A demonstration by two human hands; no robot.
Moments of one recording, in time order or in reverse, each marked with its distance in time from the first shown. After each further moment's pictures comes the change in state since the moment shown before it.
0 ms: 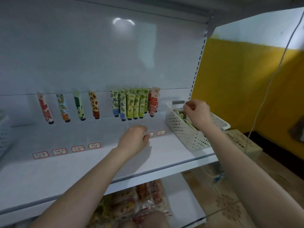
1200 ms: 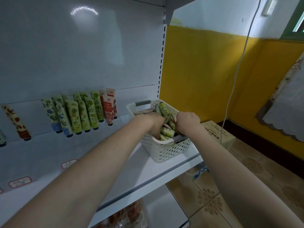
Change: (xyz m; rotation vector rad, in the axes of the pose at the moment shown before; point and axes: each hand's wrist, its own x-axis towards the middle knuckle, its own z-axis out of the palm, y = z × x) left_hand 0.170 0.139 0.066 0.424 -0.544 0.434; right_hand 0.049 0.101 -0.024 -0.880 -0.379 0.195
